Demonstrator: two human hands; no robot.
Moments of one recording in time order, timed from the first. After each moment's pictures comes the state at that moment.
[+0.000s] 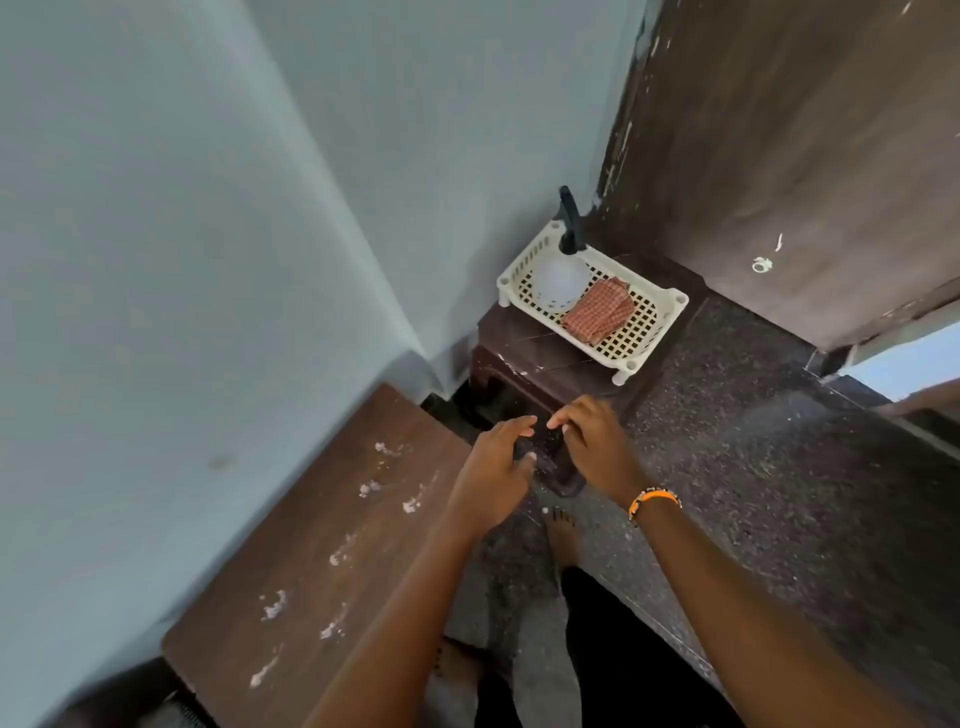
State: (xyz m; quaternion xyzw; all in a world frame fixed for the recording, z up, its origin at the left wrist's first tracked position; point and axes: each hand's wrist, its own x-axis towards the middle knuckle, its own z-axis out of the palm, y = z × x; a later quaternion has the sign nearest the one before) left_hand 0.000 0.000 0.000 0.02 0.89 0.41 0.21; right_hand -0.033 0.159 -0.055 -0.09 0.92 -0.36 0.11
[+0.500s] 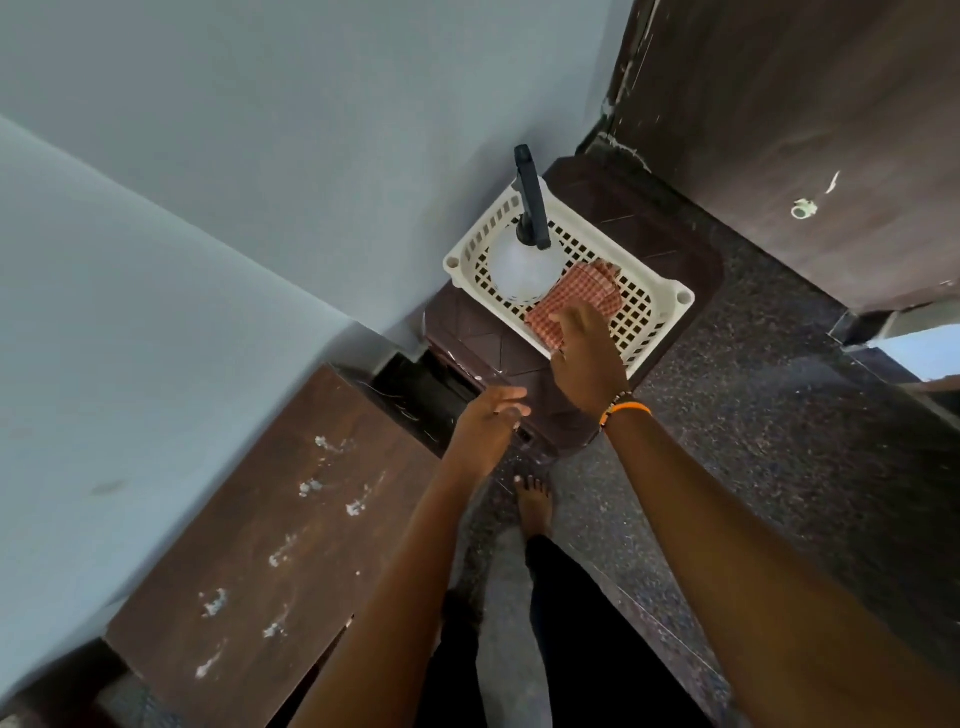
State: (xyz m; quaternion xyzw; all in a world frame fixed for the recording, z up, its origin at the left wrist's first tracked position) left_hand -0.135 0.076 -0.069 -0.26 0.73 0.55 0.32; right_hand -0.205 0.212 -0.129 -0.07 0.95 -0.26 0.14
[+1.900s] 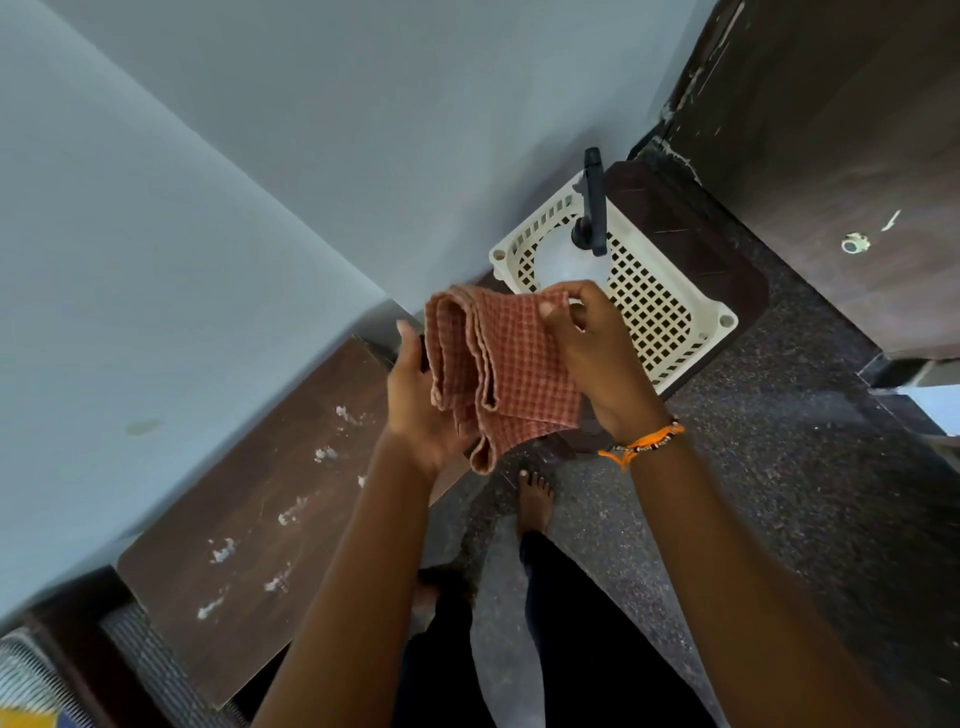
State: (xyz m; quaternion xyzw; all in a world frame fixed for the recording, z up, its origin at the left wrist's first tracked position) left_hand -0.152 0.026 0.011 -0.36 0.29 0.87 0.16; right_hand -0.205 0.161 -0.014 0.07 0.76 -0.61 0.22
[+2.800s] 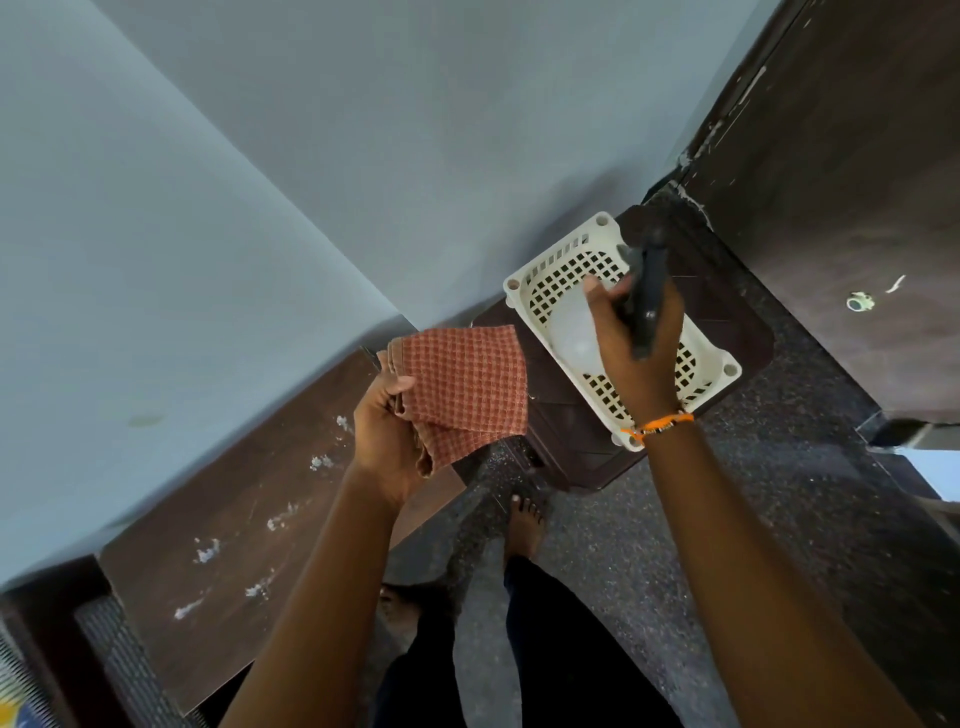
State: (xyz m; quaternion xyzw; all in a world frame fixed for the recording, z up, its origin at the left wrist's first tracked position) left_hand -0.131 -0.012 -0.021 -0.28 0.32 0.90 0.10; right_hand -0.250 0.169 -0.029 -0.02 0.76 -0.65 -0.03
